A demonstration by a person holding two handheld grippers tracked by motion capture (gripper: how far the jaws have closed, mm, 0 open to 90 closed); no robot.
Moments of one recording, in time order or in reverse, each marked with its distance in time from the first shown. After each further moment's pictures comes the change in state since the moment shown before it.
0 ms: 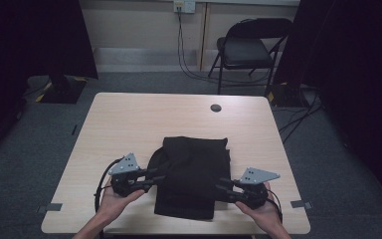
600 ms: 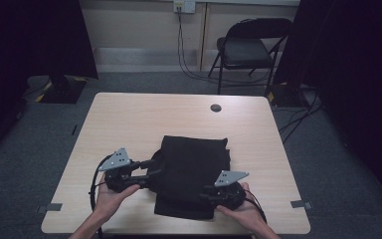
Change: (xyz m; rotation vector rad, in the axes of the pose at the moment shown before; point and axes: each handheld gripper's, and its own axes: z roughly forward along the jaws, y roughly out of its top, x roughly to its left) left arm 0.005 0.006 -0.010 -0.050 0.017 -0.003; right arm 0.017 -0.006 0.056 0.189 0.083 -0.038
